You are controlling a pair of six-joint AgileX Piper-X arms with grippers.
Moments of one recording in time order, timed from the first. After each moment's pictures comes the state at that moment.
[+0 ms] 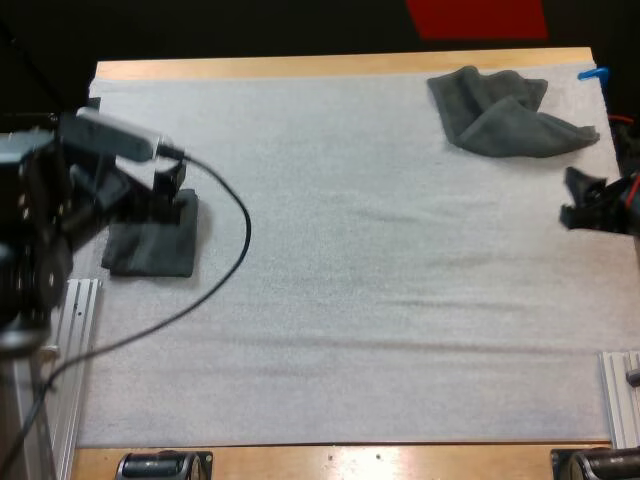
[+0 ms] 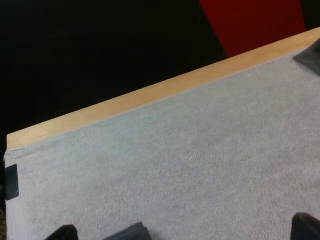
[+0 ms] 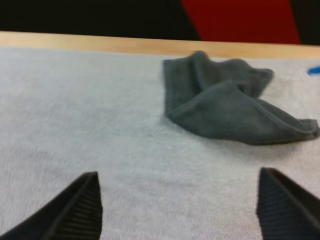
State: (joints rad) left arm 0.03 1.04 -1.42 1.11 0.22 -1.50; right arm 0.08 0.93 -1.21 0.95 -0.13 -1.91
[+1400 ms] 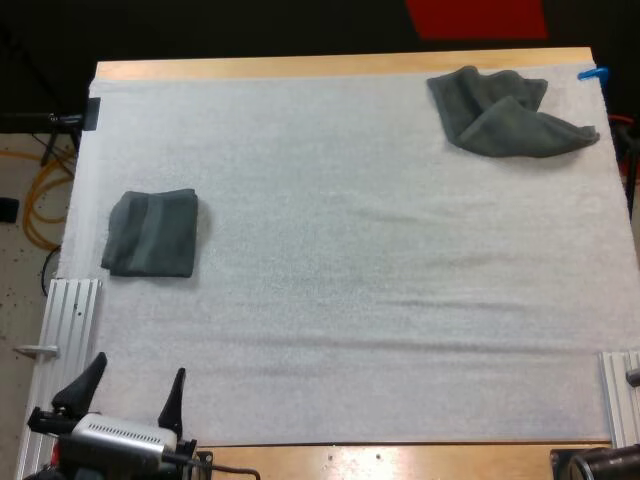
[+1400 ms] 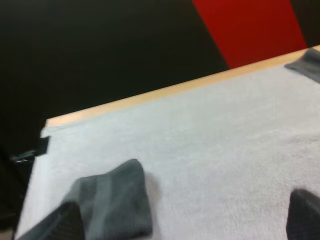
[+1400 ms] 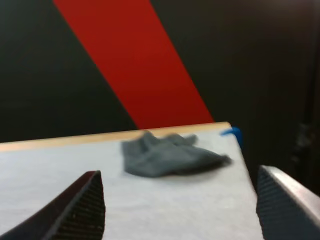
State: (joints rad) left arm 0.03 -0.01 -0.80 1.20 0.17 -1.59; right arm 0.17 -0.02 -0.98 1.20 0.18 -1.78
